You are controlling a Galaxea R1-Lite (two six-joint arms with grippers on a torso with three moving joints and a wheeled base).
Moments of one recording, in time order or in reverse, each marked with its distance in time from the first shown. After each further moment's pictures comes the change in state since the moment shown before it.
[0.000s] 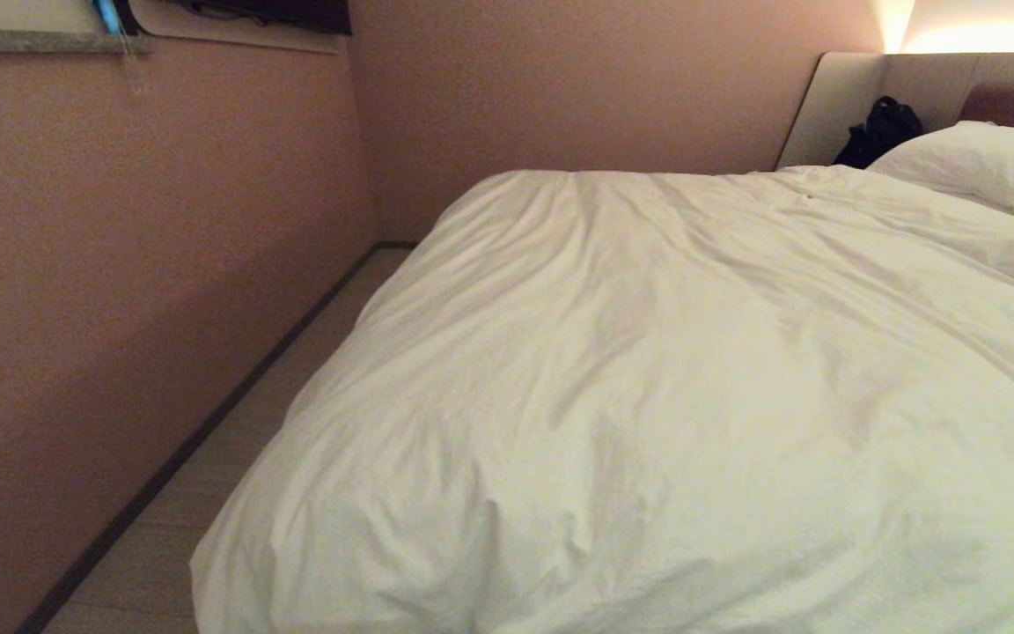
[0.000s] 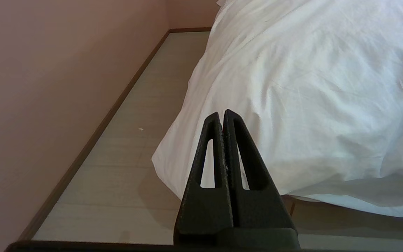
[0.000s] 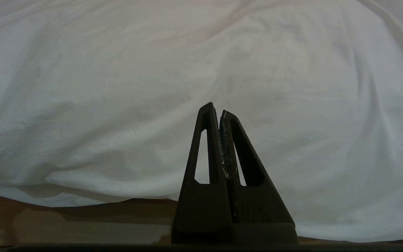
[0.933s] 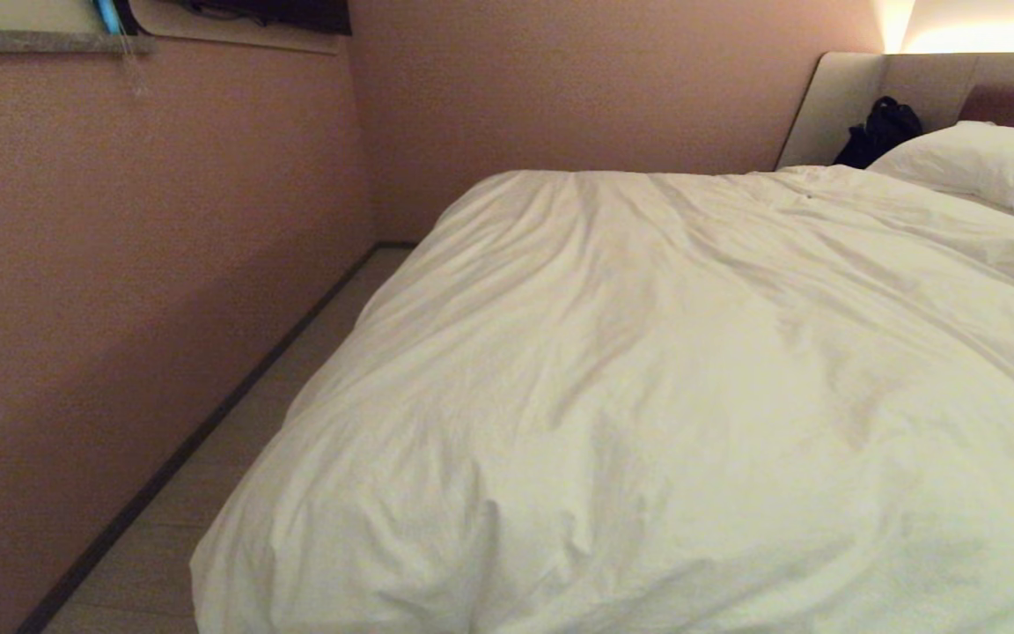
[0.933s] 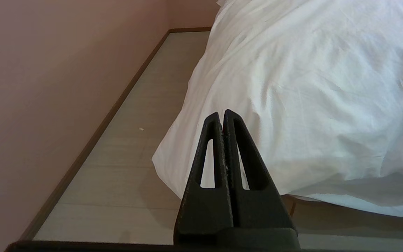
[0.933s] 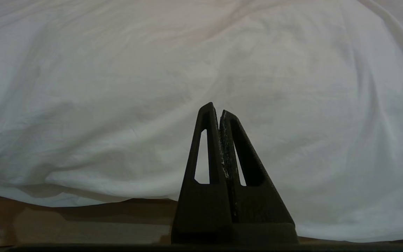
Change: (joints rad) left arm 0.000 0.000 0.000 0.000 0.000 0.004; right arm 0.000 0.000 0.000 0.000 0.000 0.000
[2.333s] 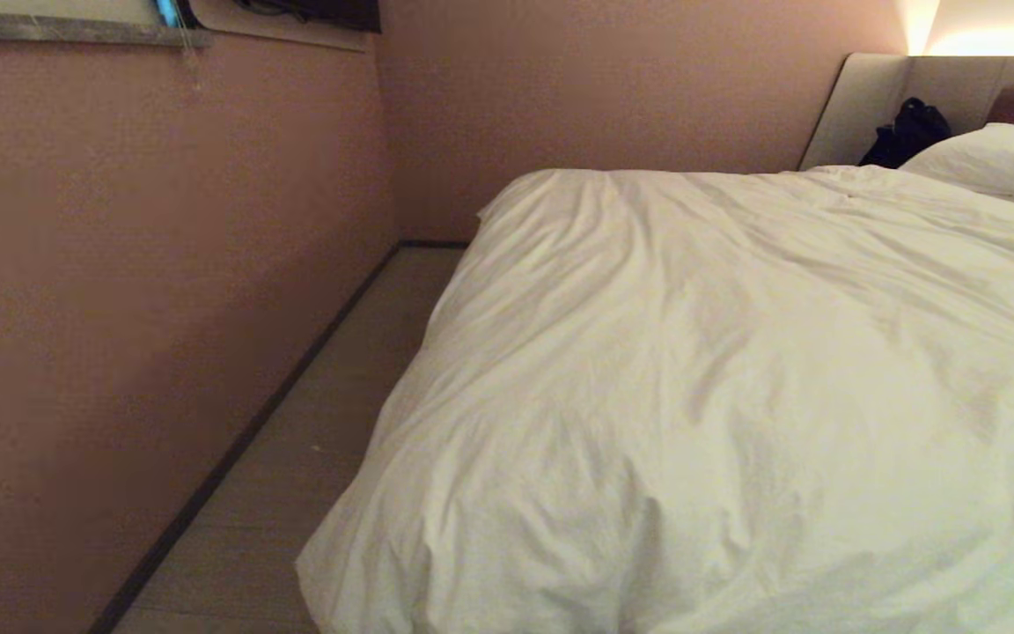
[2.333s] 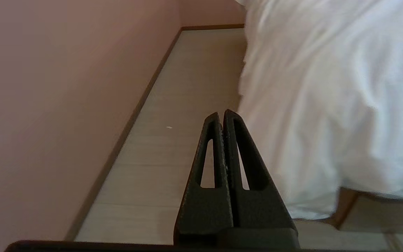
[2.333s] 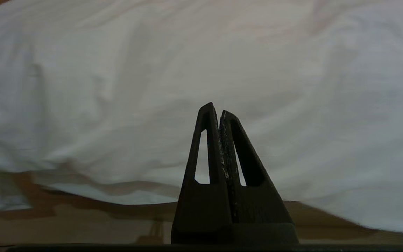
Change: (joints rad) left arm 0.000 0.000 0.000 0.002 -0.001 -0.001; right arm 0.000 0.000 0.000 0.000 0.000 0.000
